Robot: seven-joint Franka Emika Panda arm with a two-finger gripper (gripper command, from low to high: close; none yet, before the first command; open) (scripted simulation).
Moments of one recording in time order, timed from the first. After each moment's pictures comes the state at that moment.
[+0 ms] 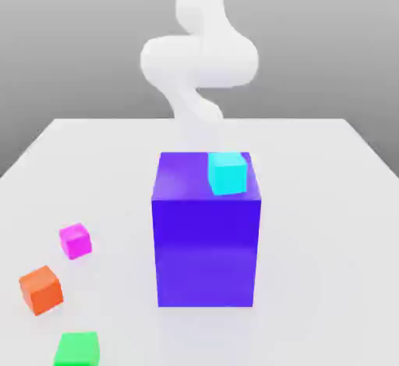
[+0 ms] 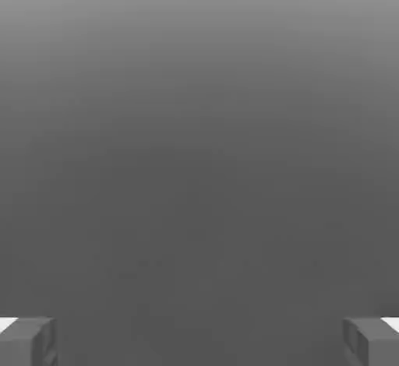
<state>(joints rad) -0.06 -0.73 -0.01 -2.35 -0.03 2.35 0.83</state>
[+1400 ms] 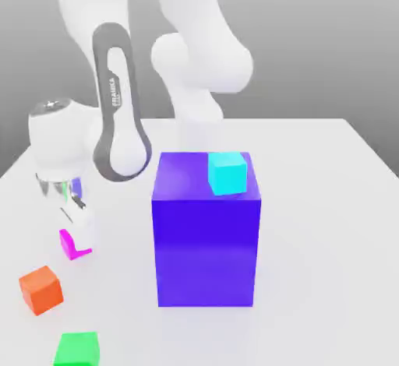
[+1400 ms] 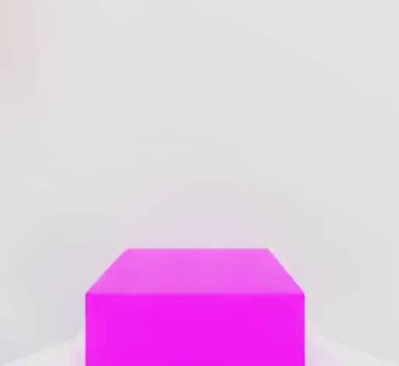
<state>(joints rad) -0.73 0.24 -0.05 -2.86 0.25 3.09 0.69</state>
